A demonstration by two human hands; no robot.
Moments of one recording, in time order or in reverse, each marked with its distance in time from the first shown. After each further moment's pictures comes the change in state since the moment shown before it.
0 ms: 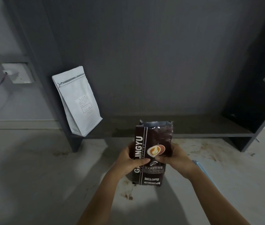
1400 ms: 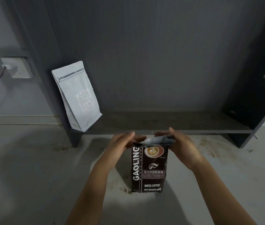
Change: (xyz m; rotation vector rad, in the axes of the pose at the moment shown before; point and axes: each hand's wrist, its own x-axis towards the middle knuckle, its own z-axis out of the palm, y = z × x) left_hand -0.017 0.049 -0.015 -0.275 -0.047 0.164; right_hand -0.009 -0.039 -0.001 0.217 0.025 0.008
